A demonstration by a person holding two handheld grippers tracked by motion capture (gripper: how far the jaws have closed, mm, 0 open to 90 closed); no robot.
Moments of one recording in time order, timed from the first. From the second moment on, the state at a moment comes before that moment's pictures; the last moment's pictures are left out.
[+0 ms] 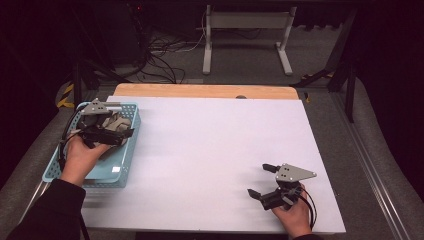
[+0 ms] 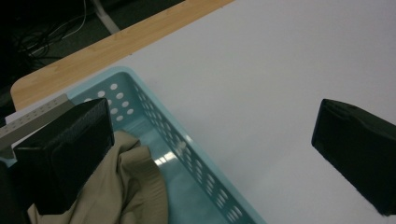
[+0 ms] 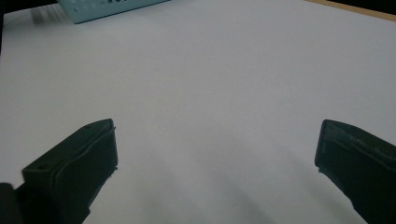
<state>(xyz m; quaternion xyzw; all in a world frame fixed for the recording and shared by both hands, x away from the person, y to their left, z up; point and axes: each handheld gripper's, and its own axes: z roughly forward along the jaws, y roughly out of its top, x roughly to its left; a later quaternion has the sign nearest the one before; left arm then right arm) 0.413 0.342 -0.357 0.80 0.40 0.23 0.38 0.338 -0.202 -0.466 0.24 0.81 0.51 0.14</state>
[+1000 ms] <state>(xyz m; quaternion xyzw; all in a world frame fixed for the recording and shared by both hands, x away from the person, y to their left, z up) 0.456 0.399 -0.377 0.81 0.49 0.20 0.24 0.339 -0.197 -0.468 0.23 0.82 0.50 0.13</state>
